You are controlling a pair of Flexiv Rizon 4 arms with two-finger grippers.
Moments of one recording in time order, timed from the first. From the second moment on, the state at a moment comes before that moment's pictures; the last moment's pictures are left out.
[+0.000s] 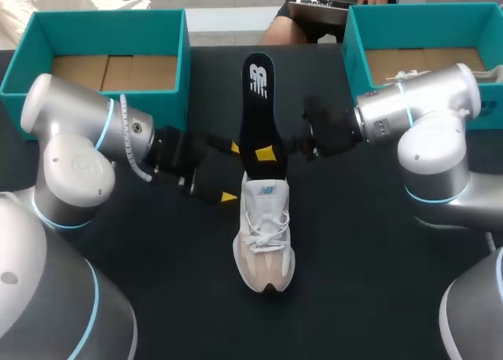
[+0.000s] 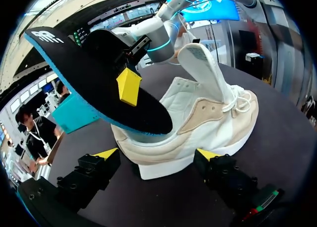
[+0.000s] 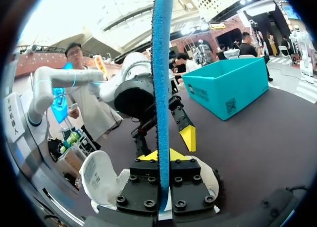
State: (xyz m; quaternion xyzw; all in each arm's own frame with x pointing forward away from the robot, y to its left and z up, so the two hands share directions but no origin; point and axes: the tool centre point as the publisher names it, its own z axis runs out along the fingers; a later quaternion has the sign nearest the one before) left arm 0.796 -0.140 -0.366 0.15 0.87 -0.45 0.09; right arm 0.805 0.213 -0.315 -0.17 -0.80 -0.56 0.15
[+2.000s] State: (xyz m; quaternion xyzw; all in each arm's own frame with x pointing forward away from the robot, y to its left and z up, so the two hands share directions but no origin) left arm 0.796 -0.142 -0.367 0.14 0.87 -0.45 0.09; right arm 0.782 0.216 -0.341 -0.21 -0.79 -0.54 0.18
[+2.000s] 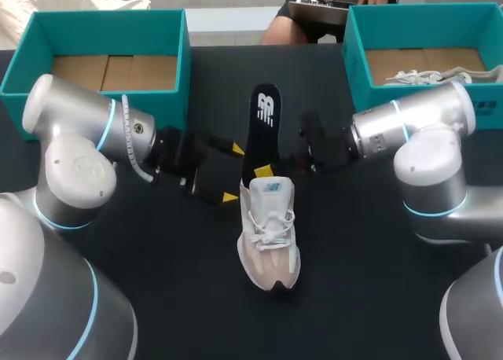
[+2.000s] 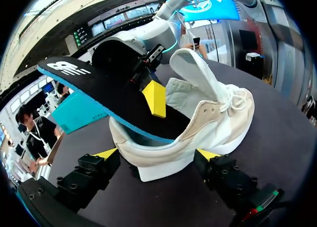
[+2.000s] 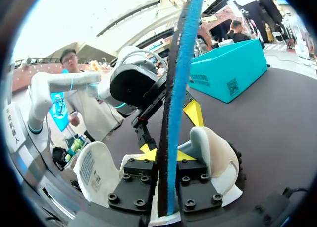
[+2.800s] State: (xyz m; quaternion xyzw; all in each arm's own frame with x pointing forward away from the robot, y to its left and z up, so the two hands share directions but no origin) left arm 0.796 -0.142 -0.367 0.14 0.87 -0.45 0.09; right arm 0.762 0.213 -0.361 -0.25 -0.80 -0.50 0.21
